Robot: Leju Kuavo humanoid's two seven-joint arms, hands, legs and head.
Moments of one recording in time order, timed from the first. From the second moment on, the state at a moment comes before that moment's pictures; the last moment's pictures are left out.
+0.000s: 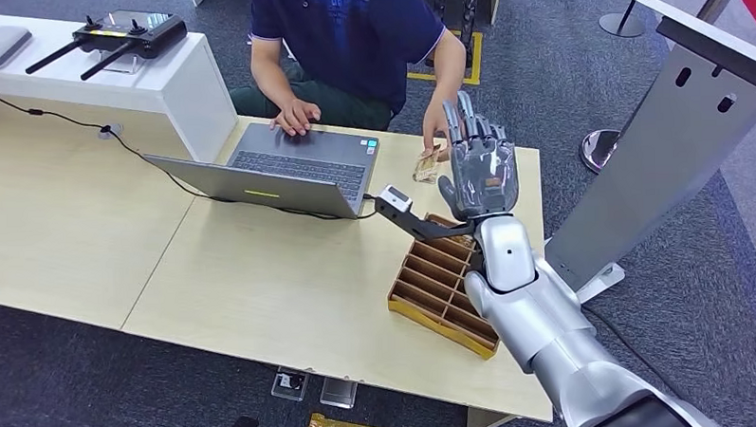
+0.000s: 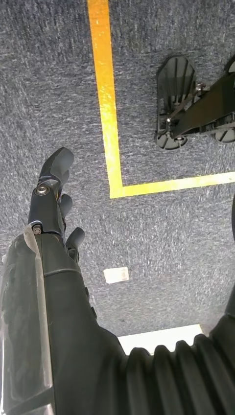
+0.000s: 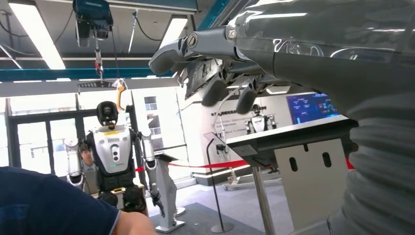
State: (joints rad) left arm -0.17 0.07 -1.18 -0.20 1.05 0.21 0.12; right arm -0.90 0.22 0.73 -0.47 1.29 -0.66 0.19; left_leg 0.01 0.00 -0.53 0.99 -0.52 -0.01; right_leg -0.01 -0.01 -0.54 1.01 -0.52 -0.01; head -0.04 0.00
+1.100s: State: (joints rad) left arm -0.12 0.11 -1.16 -0.19 1.16 0.23 0.06; right arm -0.22 -0.10 0.41 -1.49 -0.17 -0.04 -0.27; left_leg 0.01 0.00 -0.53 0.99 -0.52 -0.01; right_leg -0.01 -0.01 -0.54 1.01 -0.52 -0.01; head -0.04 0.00
